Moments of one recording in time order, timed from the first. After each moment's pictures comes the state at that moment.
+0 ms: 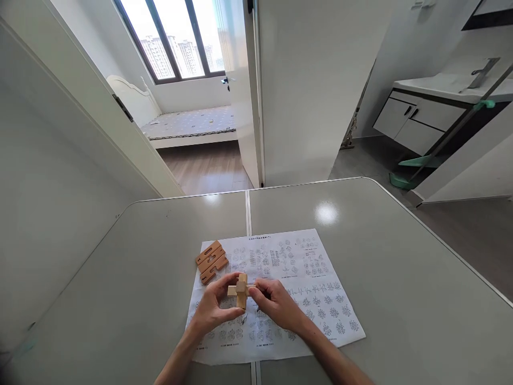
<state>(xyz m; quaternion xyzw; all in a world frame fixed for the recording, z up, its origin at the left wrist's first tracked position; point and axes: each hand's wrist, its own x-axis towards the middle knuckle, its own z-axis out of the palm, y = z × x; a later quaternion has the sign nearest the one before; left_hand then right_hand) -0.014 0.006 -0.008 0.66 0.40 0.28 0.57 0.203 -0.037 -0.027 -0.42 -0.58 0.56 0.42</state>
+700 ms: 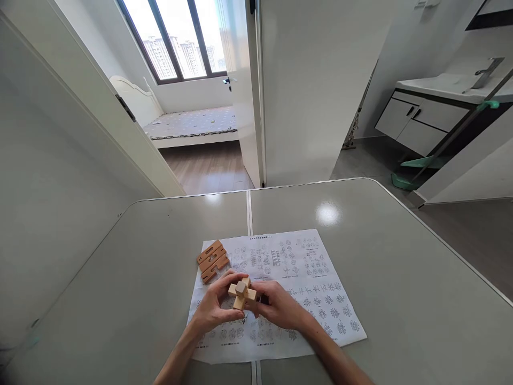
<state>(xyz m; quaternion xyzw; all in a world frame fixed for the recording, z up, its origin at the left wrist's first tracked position) -0.012 0.010 -0.003 0.67 0.33 0.29 0.60 0.205 -0.033 -0.012 -0.36 -0.64 0.57 0.38</state>
